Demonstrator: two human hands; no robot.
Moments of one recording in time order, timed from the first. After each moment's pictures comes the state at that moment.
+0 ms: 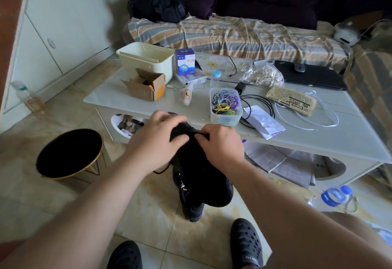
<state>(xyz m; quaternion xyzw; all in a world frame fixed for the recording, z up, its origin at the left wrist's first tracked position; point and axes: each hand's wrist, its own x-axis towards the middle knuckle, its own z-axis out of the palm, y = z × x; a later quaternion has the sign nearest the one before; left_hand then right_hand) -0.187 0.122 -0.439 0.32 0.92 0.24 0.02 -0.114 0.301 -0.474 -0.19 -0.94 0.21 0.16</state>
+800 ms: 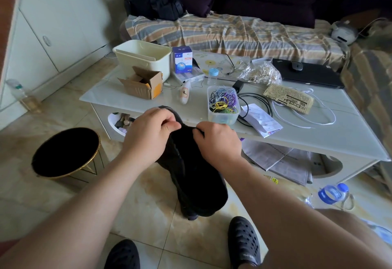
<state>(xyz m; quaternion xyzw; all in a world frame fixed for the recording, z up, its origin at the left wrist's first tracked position) -0.190 0.126 -0.442 0.30 0.88 0.35 -0.10 -0.118 0.297 -0.471 -0.23 -0.95 0.19 0.13</state>
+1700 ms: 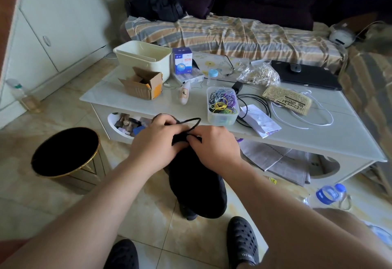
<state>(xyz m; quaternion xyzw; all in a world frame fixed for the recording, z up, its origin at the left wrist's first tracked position) -0.186 0.130 -0.459 0.33 0.92 0.22 -0.02 -0.107 0.289 -0.465 -0.15 -0.96 0.20 0.13</state>
